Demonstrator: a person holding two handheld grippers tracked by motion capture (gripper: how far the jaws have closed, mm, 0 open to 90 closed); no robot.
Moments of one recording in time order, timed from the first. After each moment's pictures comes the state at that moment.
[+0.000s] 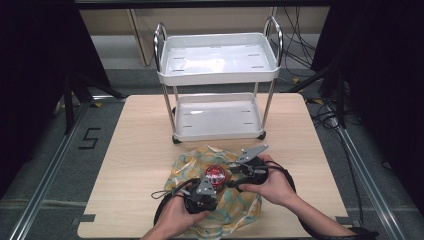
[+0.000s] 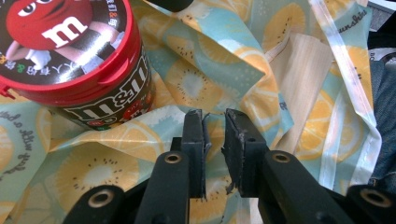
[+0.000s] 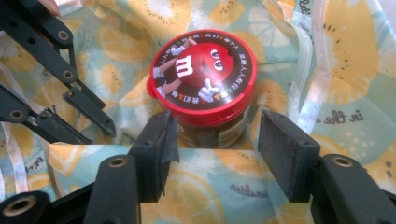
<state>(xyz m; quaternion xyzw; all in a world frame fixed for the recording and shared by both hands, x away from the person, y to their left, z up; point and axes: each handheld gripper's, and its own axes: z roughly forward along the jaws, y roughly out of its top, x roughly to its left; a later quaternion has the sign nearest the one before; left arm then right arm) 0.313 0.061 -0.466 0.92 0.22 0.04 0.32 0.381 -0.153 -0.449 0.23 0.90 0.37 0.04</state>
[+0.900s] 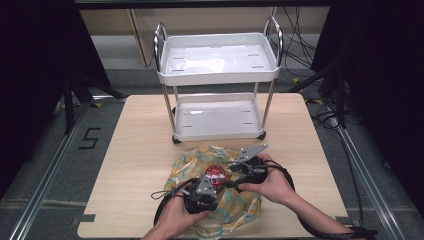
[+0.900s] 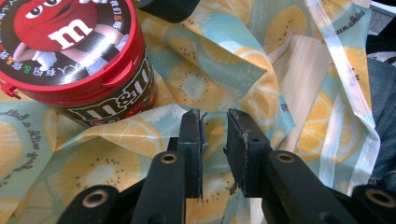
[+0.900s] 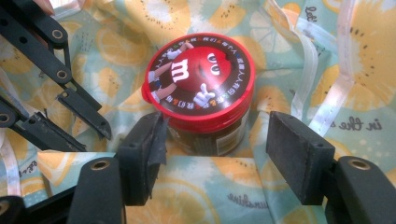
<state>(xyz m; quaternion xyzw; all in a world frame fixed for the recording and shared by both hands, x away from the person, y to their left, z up) 0.313 0.059 -0.466 0.91 0.23 0.05 0.33 0.388 -0.153 -0.454 0.21 0.90 0.38 0.04</state>
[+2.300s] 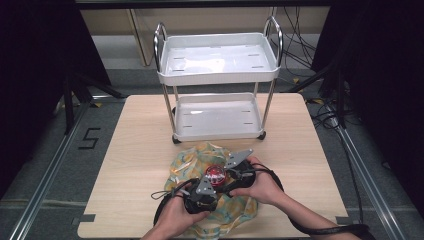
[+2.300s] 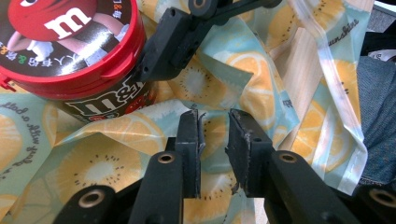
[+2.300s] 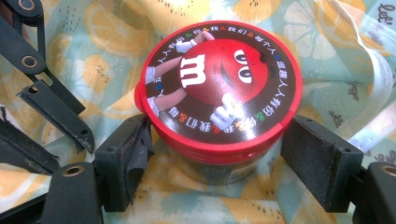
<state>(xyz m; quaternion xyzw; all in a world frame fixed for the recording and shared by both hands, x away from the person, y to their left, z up) 0.315 0.062 -0.469 0.92 0.22 0.05 0.32 0.391 -0.126 -0.480 0.18 0.91 0.38 0.04</state>
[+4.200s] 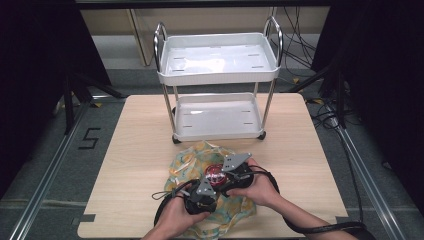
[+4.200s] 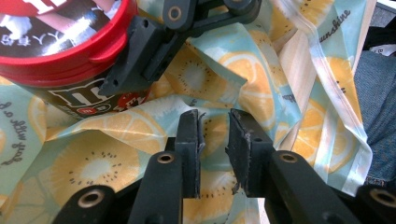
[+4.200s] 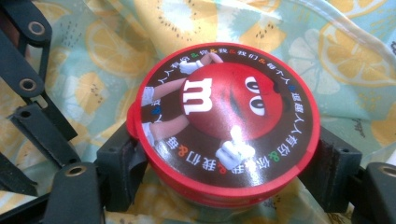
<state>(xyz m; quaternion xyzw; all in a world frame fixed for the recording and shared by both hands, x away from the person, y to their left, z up) 0.314 0.060 -0.475 0.92 0.24 0.04 0.32 0.393 -0.118 -0.490 0.13 0.89 0.43 0.08</state>
